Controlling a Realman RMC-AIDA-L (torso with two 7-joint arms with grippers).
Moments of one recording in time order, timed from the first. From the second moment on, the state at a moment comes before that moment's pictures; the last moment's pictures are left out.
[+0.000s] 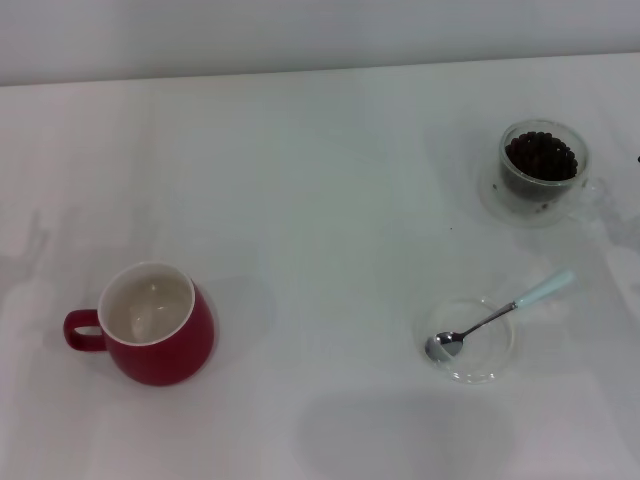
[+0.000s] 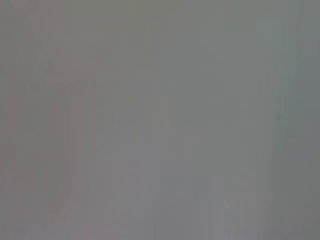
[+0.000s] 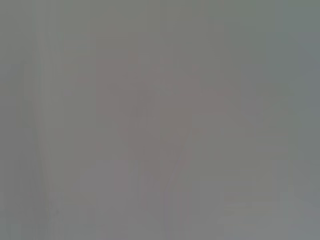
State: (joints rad) left arm -0.29 -2.09 2.19 0.18 -0.74 1.32 -0.21; right arm 0.27 2.01 -0.14 0.13 1.86 1.41 -2.83
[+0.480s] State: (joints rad) left arm -0.22 -2.09 2.28 0.20 -0.73 1.37 -0.22; right arm 0.26 2.01 -0.15 0.08 1.87 1.41 -2.83
